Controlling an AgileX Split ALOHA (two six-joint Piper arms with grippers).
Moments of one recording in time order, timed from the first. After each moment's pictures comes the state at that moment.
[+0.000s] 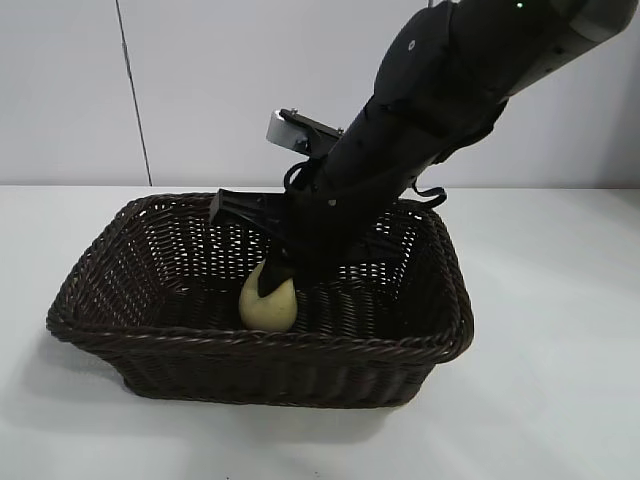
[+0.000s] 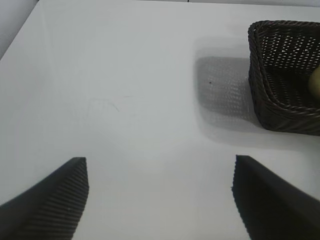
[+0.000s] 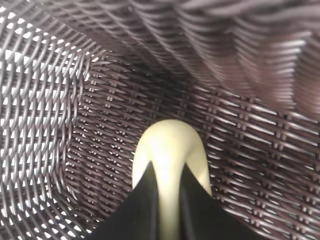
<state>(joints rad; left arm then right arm) -0.02 -0.01 -0.49 0.01 1.13 0.02 0.59 2.03 -1.27 0.60 0.38 -0.15</state>
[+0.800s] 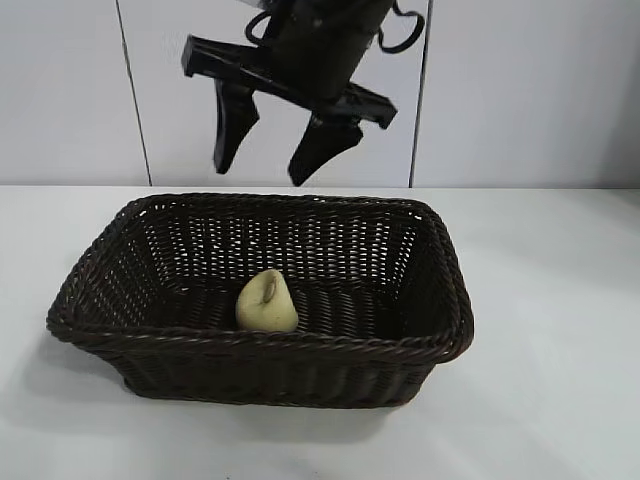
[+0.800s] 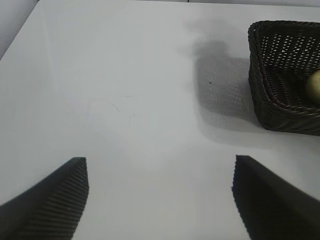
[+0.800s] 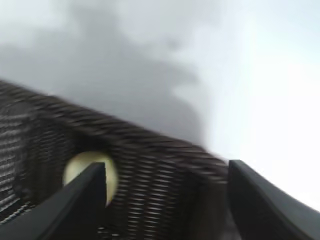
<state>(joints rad) -0.02 -0.01 -0.49 0.01 1.13 0.02 0.54 2.01 -1.79 0.20 0.98 0.12</state>
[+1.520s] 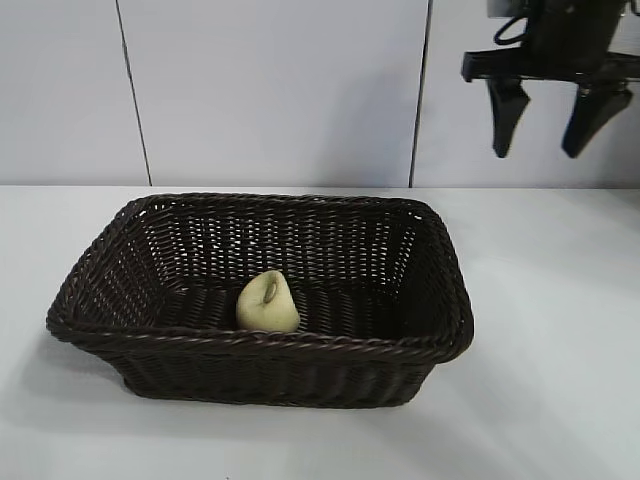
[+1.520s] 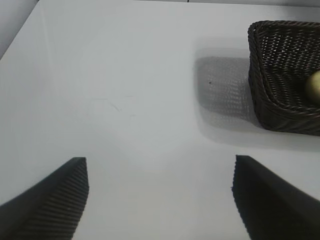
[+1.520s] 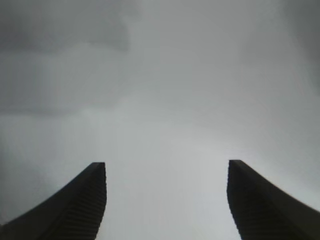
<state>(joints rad) -0.02 -0.01 -0.49 0.01 1.13 0.02 0.10 2.01 -1.81 -0.13 1.22 0.15</state>
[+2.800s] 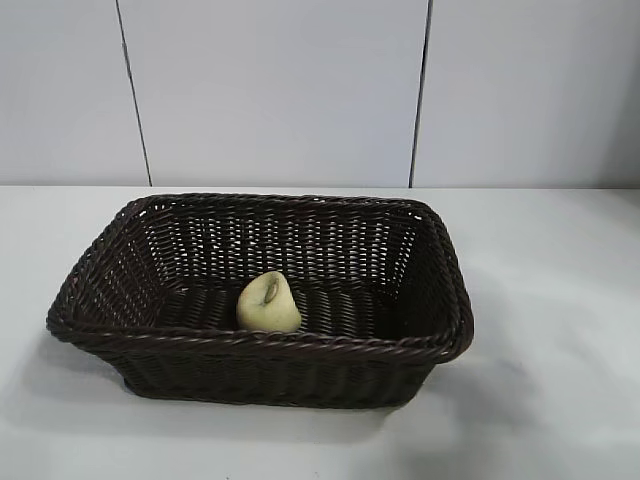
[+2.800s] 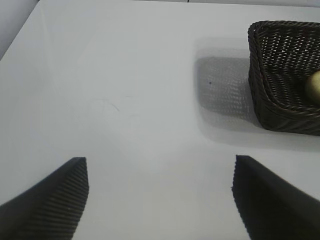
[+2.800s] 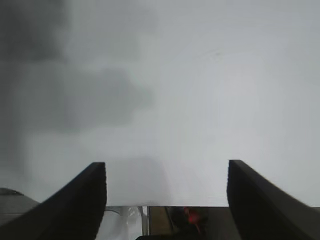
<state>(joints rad) -0.02 -0.01 -0.49 0.01 1.13 0.02 0.04 1.01 -0.72 -0.03 1.11 0.02</state>
